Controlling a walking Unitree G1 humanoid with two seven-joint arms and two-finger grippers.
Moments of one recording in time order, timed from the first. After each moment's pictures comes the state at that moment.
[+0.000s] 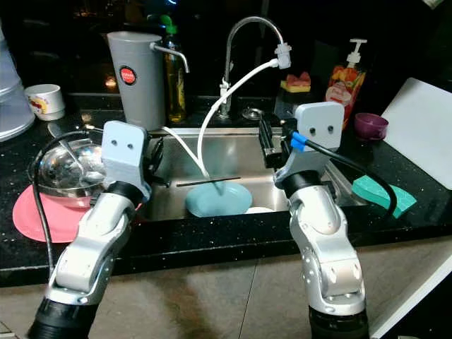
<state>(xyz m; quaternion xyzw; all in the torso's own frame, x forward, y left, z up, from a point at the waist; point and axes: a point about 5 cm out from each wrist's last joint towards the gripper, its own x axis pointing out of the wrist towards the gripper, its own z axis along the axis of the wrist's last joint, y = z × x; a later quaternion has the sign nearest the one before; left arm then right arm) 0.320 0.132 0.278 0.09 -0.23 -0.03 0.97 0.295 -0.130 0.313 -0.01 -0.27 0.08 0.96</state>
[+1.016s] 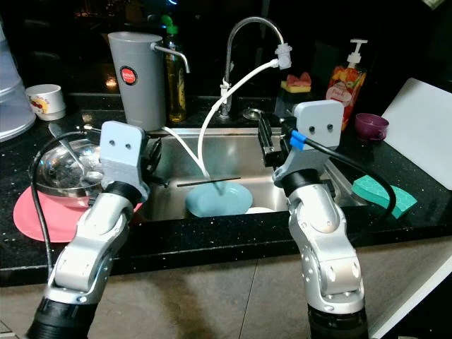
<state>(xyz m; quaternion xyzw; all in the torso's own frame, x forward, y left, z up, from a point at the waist) 0.322 0.134 0.277 0.08 -0.23 -0.03 0.97 0.295 -0.129 0.315 0.00 -0.27 0.09 0.96</state>
